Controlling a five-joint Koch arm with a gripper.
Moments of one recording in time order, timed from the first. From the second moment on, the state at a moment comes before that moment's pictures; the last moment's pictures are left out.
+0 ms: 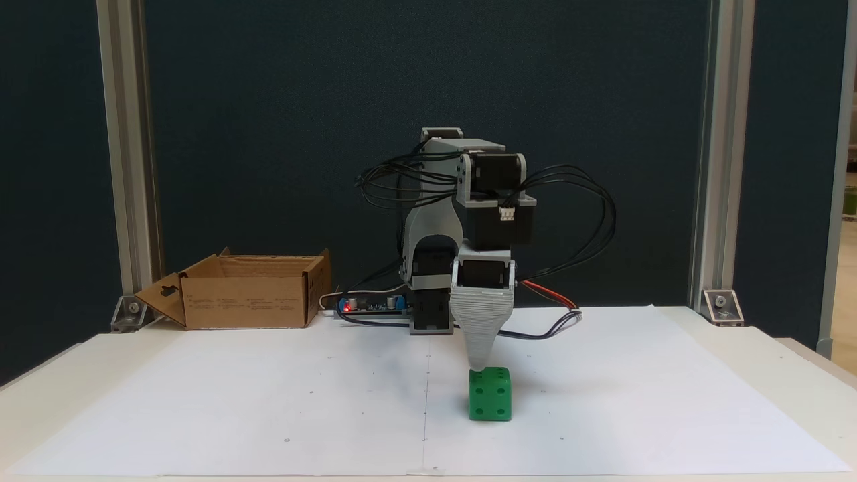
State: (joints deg) arm -13.7 63.4 66.1 63.0 18.9
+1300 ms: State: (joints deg) arm -13.9 57.7 69.3 56.1 21.4
